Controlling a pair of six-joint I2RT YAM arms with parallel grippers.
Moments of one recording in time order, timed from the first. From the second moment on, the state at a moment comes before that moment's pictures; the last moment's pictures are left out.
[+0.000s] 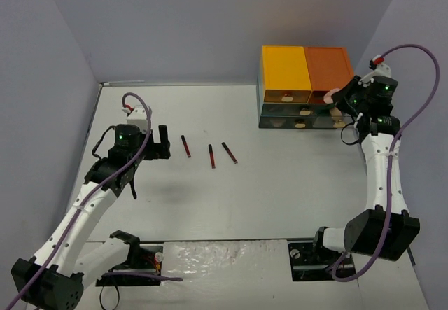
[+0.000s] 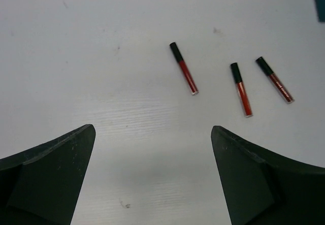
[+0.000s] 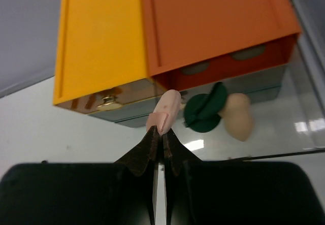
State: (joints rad) left arm -0.34 0.95 0.91 -0.48 -0.13 -0.20; right arm -0.22 1.31 1.30 -0.39 -0.27 0.34
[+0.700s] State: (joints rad) left arm -0.28 0.93 0.79 -0.47 -0.19 -0.15; right arm -0.32 1.55 1.41 -0.42 -0.29 0.36
